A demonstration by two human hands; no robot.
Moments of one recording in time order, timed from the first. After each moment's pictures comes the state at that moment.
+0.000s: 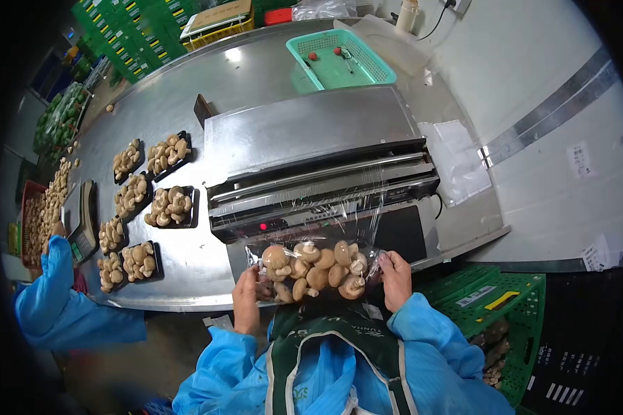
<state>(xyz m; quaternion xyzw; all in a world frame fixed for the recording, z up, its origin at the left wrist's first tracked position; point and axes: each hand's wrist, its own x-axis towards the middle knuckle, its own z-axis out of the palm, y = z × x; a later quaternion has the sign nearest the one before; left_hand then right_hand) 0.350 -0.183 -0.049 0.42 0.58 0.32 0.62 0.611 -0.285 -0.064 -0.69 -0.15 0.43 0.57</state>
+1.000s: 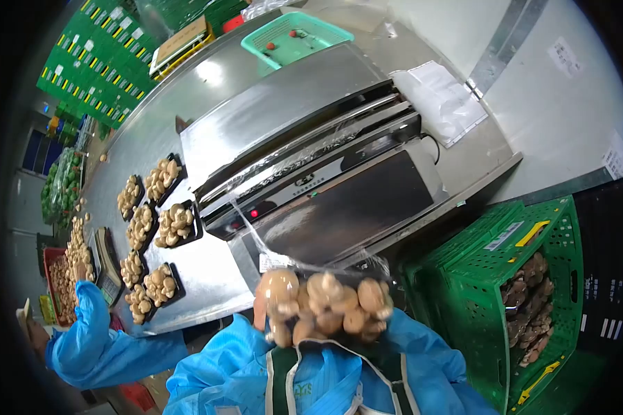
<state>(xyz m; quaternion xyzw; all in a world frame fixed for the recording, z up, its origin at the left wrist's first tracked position) 0.342 -0.196 -0.074 0.43 0.27 0.20 0.84 0.491 -0.349 -0.103 -0.13 0.05 0.64 0.76</state>
